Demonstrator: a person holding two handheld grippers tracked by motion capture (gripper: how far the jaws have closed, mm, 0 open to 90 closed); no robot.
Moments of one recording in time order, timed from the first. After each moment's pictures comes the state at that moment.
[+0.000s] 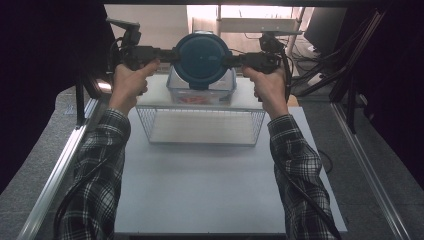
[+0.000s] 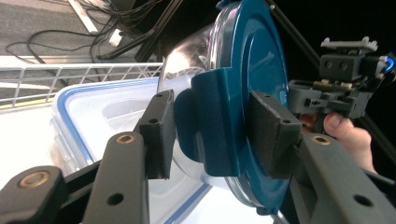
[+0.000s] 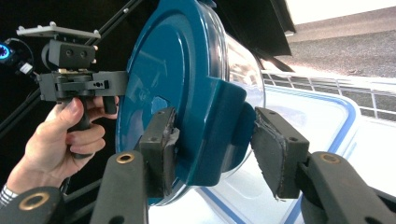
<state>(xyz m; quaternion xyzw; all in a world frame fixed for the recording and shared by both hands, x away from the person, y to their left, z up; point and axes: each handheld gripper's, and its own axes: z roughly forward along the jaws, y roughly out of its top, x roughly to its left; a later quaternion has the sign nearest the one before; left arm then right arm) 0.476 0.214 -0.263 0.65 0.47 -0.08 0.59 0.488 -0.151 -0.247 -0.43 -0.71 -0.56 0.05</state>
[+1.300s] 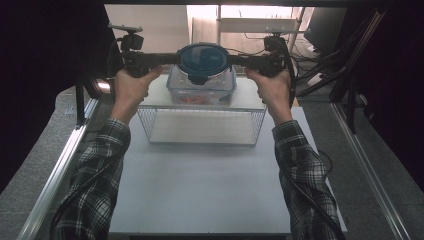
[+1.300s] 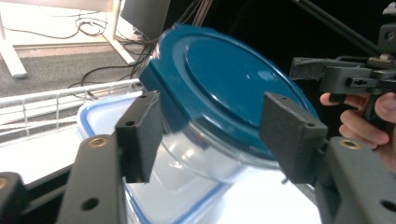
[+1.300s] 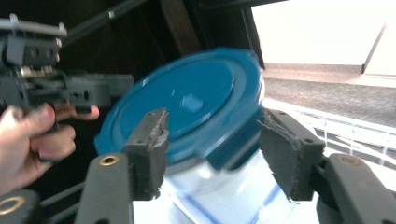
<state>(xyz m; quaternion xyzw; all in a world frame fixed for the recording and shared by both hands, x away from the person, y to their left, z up) 0.442 0.199 -0.258 0.69 0.43 0.06 0.57 0.465 -0.157 -0.237 -0.38 -0.72 -0.57 -0.06</state>
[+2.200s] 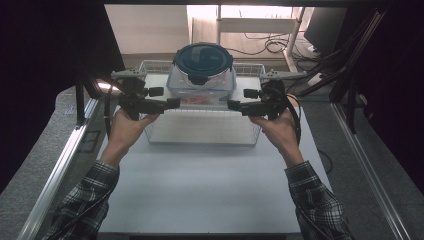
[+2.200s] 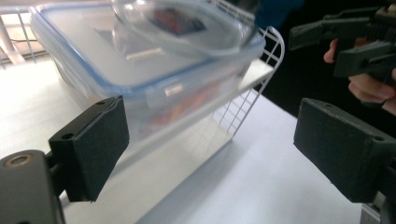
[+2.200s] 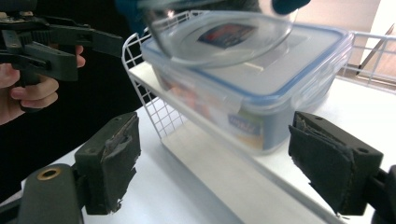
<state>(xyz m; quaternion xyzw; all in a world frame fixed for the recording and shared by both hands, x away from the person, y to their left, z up) 0.374 0.191 -0.318 0.74 0.38 0.10 0.54 0.402 -0.170 -0.301 -0.32 -0.78 -0.53 -0.10</state>
